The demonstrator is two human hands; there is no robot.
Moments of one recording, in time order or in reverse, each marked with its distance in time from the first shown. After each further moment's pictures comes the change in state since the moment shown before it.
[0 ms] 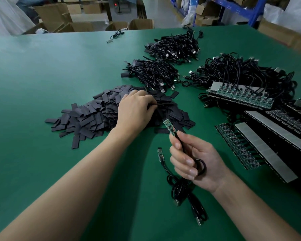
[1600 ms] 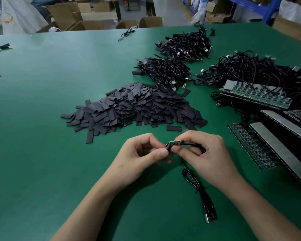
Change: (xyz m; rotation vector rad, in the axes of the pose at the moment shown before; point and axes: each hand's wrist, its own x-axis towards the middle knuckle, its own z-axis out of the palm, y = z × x) left_hand -0.117 0.029 -0.078 -1.345 -0.381 -0.390; right_hand 0.000 0.012 0.005 -1.346 0.386 -0.582
